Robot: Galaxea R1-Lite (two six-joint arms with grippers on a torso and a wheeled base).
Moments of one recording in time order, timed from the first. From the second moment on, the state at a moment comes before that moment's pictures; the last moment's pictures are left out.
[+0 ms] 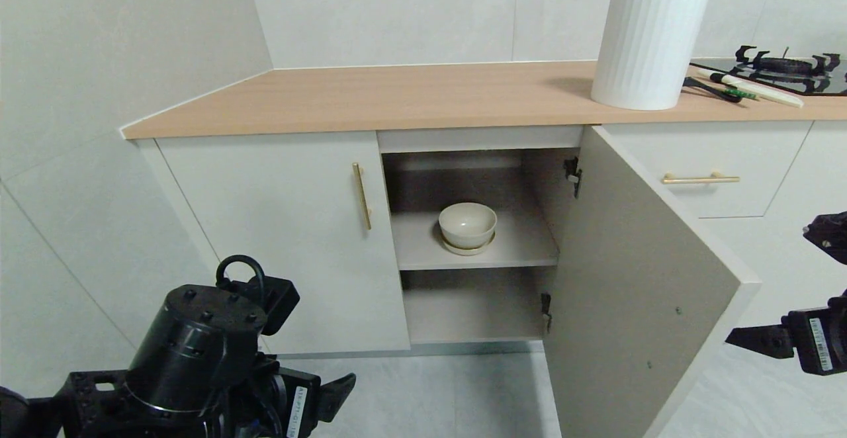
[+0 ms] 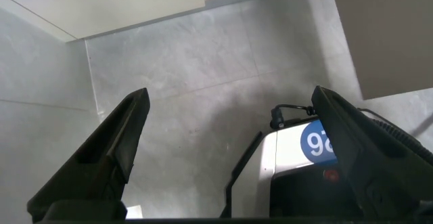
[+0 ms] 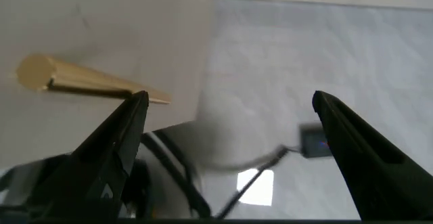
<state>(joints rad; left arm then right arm) -0.68 1.46 -0.52 -0.15 0.35 -0.32 0.16 1.24 -0.72 0.22 -0.02 0.05</state>
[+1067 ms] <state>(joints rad) -0.68 1.45 -0.53 -0.15 0.35 -0.33 0.39 1.41 -0.67 -0.11 -0.02 0.16</state>
